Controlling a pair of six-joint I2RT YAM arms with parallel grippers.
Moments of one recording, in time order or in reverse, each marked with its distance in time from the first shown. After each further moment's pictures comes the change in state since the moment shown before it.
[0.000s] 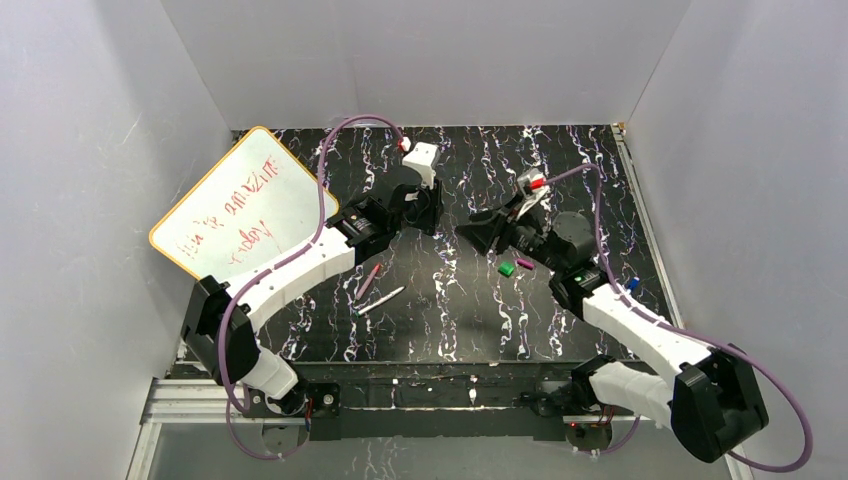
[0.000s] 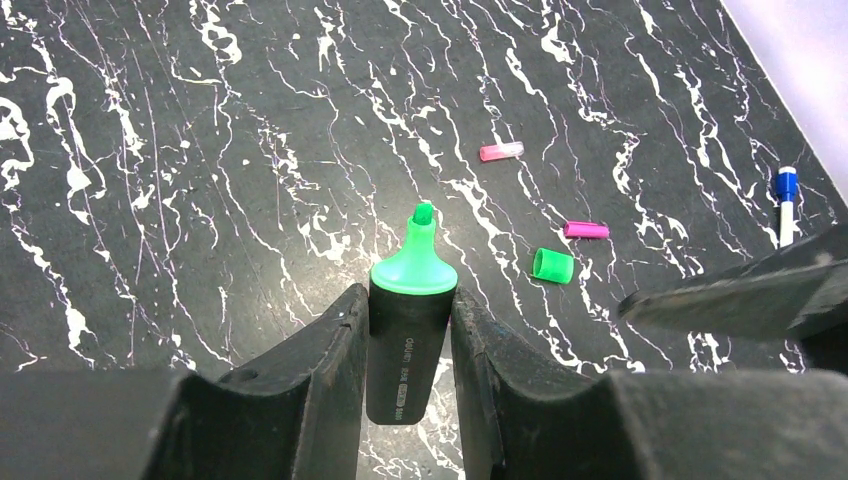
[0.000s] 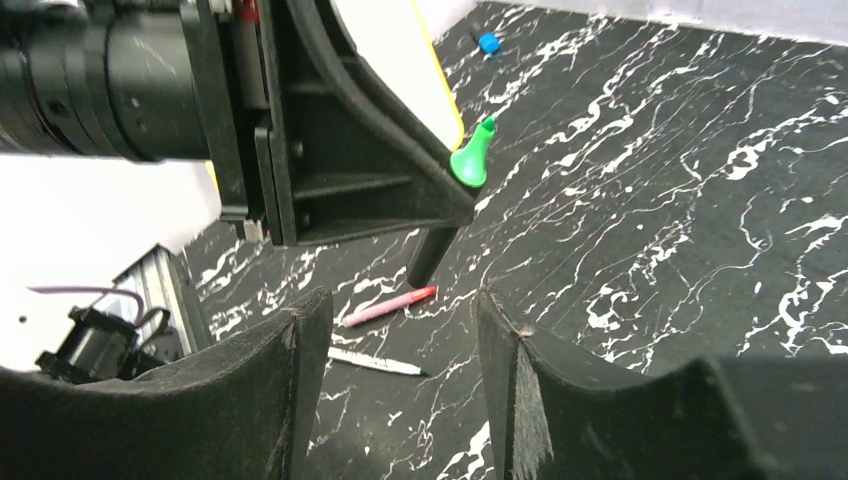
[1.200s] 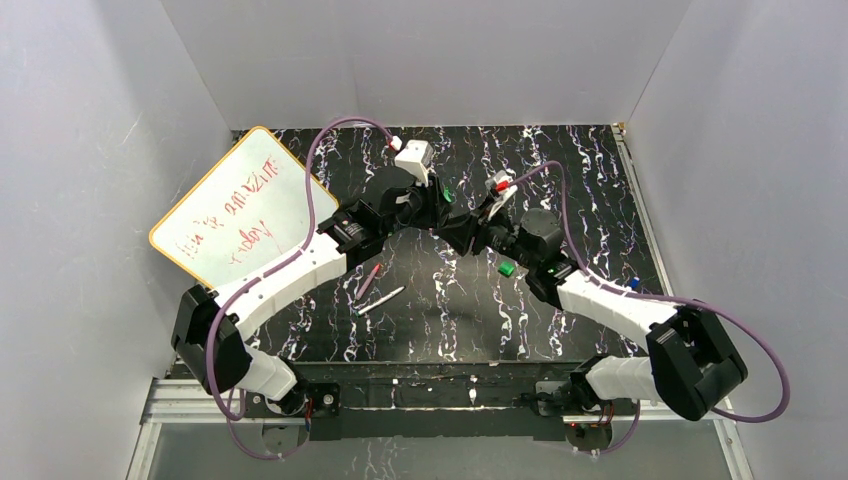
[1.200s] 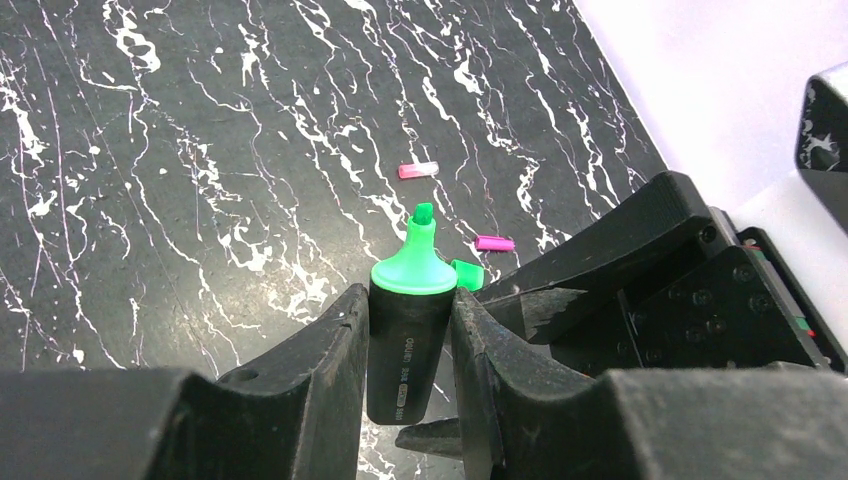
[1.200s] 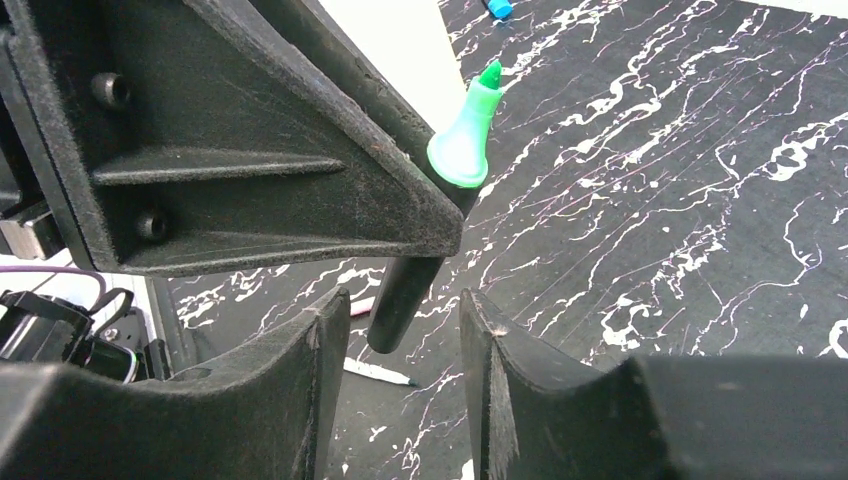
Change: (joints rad) left arm 0.000 -0.061 -0.038 0.066 0.089 -0.137; right arm 0.124 0.217 0.045 0.093 0.062 -0.088
